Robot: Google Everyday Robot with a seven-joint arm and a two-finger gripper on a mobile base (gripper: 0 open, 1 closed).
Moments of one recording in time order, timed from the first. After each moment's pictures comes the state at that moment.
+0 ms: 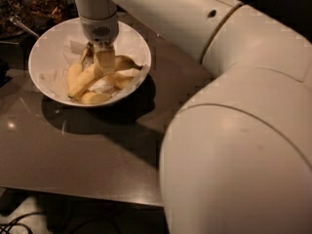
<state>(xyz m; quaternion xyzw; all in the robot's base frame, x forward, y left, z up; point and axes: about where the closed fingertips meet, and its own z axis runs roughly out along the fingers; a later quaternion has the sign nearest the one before) 0.625 0.121 0.904 -0.78 0.62 -0.05 0.08</state>
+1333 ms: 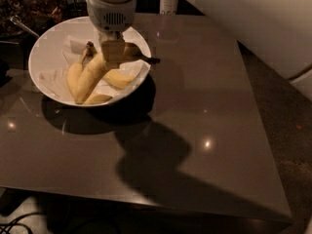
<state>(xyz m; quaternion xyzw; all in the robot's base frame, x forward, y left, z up) 0.559 0.097 0.974 -0.78 0.60 -0.05 0.18</state>
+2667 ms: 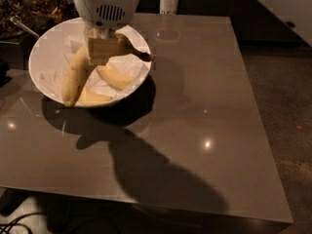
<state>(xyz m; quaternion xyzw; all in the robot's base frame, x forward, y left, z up) 0.489 0.102 1.022 -0.77 0.58 -0.03 0.25</state>
